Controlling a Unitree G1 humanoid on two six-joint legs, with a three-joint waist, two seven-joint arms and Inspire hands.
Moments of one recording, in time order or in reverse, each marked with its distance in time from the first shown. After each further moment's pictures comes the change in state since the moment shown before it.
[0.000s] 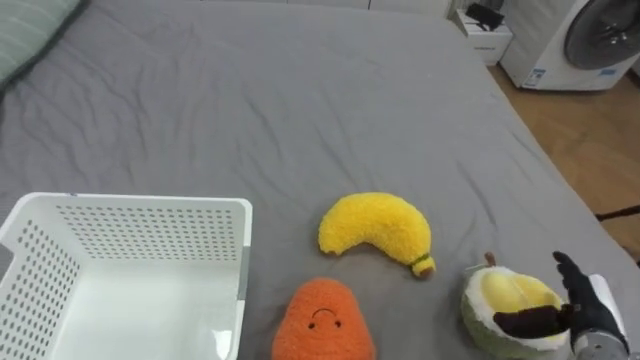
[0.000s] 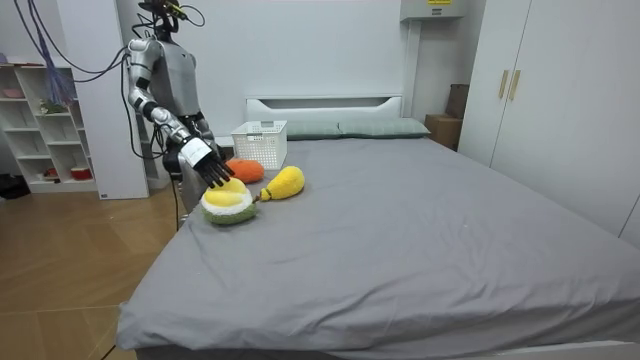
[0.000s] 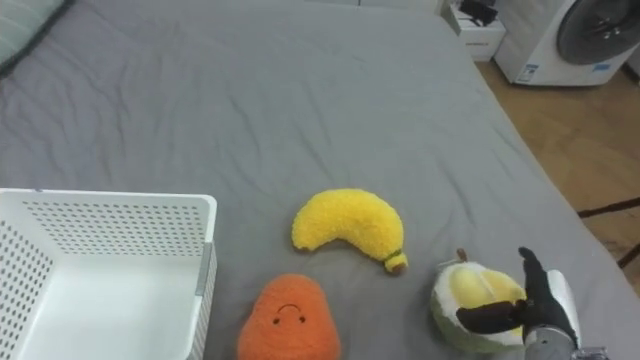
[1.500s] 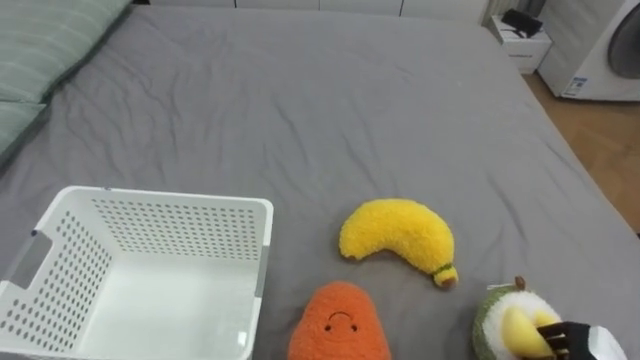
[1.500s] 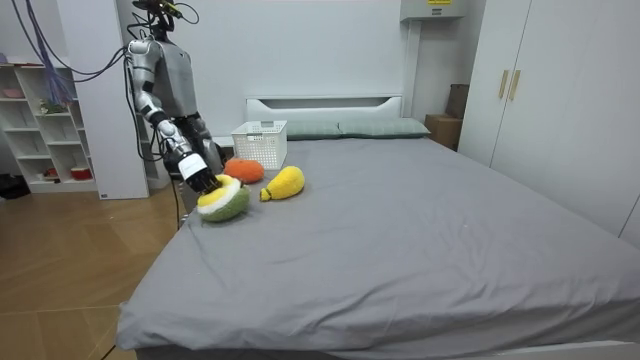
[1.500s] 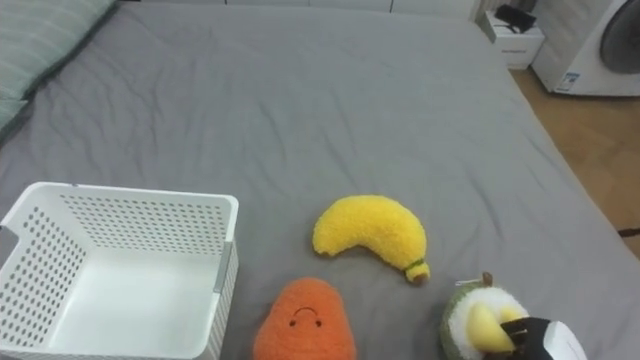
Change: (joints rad) left arm -0.021 -0.017 -0.156 0.022 0.025 -0.049 0.046; right arm -0.036 0.061 0.047 0.365 -0.040 -0.097 -0.409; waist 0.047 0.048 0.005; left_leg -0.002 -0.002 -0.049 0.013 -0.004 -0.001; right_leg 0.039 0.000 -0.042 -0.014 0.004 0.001
